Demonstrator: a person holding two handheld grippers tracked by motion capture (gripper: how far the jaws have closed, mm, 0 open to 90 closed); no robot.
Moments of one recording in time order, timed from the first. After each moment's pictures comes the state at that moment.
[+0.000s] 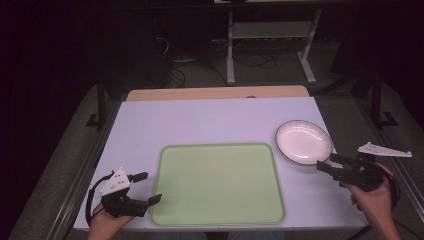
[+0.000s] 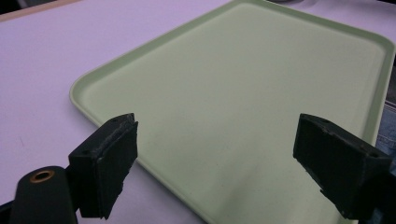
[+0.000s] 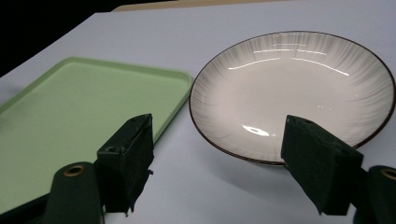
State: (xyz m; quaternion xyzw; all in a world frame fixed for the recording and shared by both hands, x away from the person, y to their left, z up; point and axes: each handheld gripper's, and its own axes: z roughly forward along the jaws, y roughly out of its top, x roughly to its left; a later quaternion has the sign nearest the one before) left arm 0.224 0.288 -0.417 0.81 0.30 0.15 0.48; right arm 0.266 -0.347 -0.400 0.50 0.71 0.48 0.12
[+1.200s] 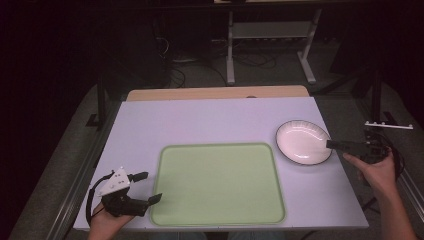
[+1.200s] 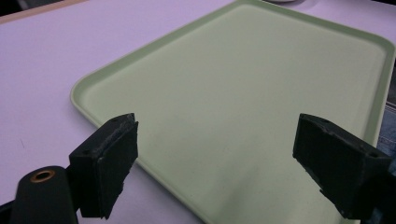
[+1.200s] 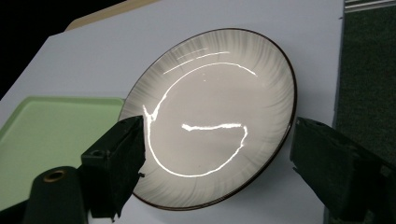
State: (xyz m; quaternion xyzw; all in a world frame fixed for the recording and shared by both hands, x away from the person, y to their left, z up) left arm 0.225 0.288 -0.417 0.81 0.30 0.15 0.48; right arm 0.340 -0.398 -0.406 0.60 0.66 0.45 0.04
